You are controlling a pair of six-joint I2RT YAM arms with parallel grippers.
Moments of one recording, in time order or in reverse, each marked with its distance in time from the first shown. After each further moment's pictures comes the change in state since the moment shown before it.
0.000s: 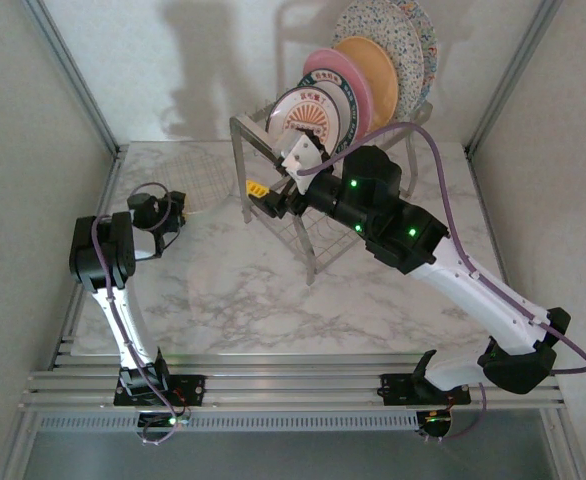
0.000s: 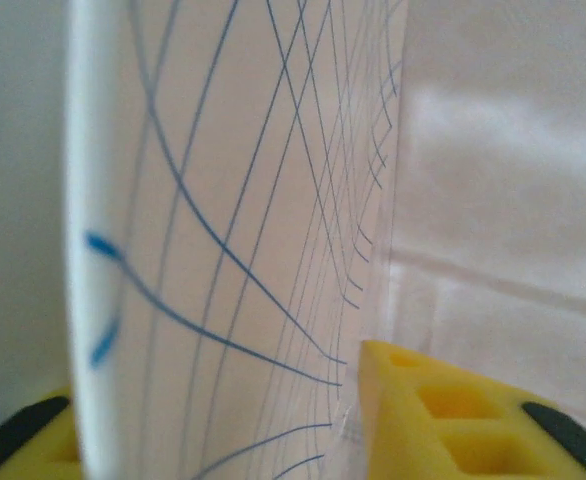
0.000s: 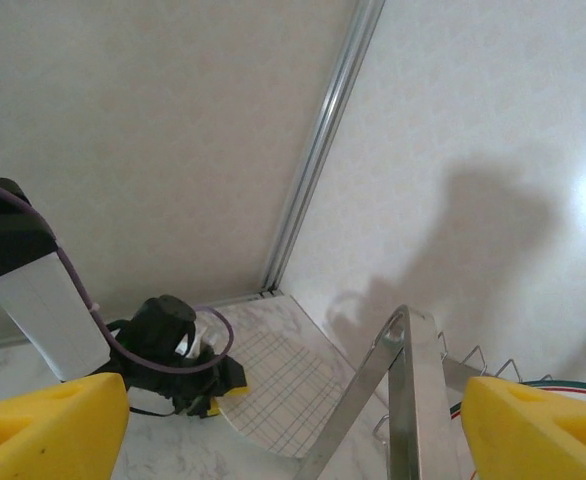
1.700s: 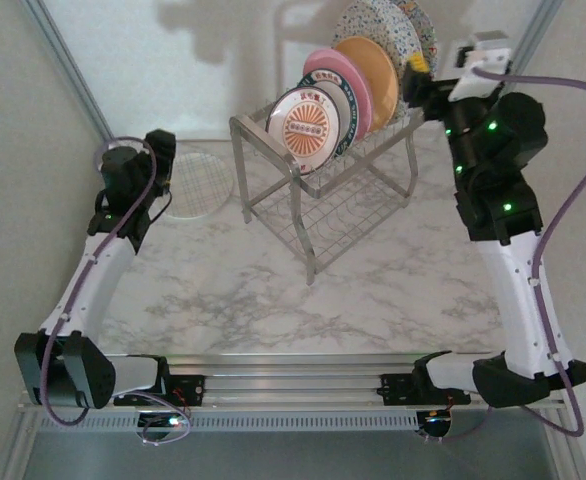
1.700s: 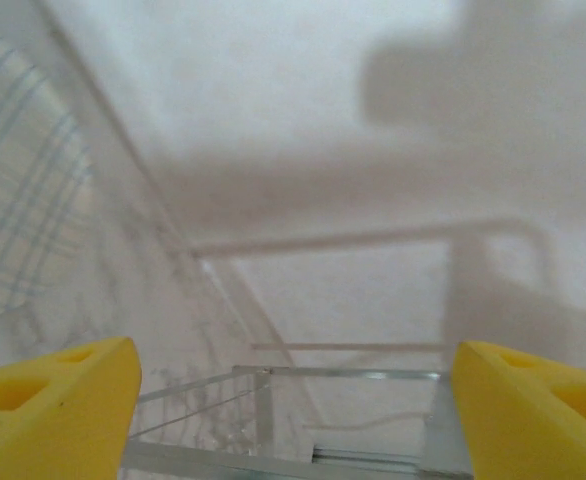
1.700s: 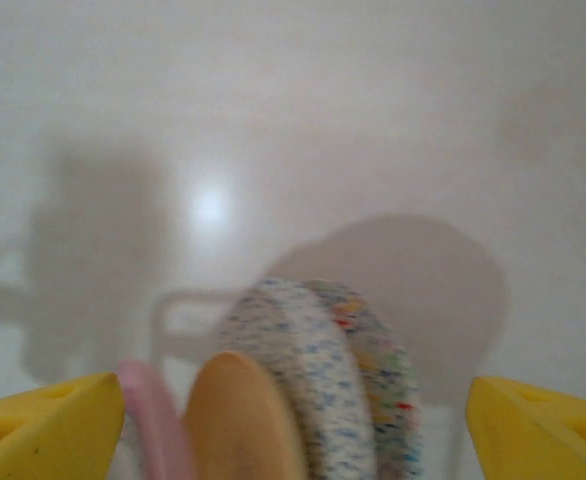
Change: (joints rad) left arm -0.241 -0.838 0.224 -0.825 -0.421 0.128; right arm -0.686 -0.061 0.196 0.051 0.161 0.240
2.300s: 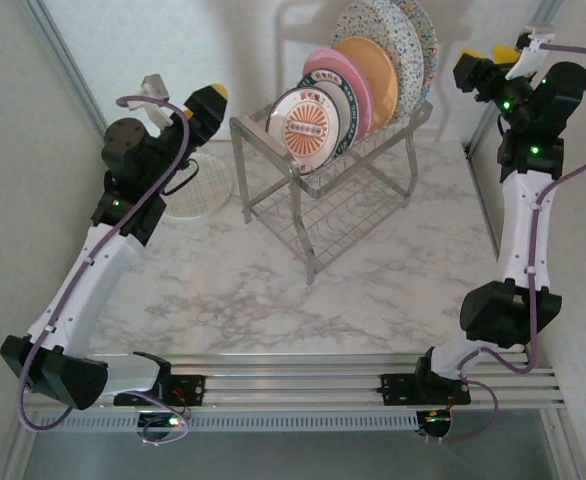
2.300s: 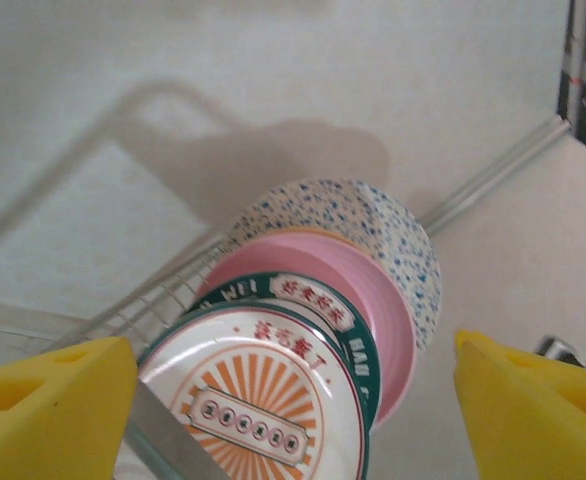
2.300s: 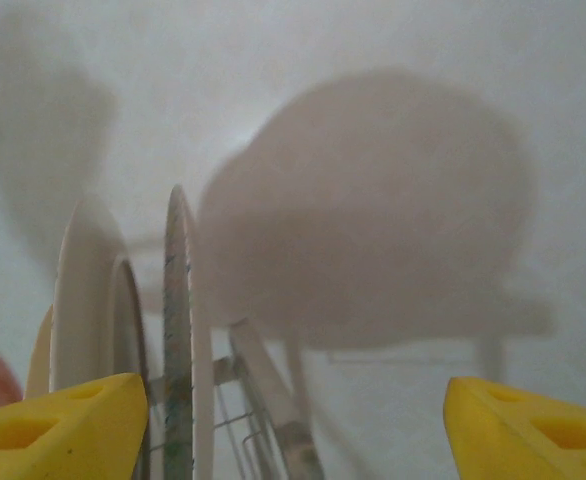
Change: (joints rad) left arm -0.269 0.033 0.285 0.122 0.174 0.348; right arm -0.515 0.344 0.056 0.181 -0.818 0.297
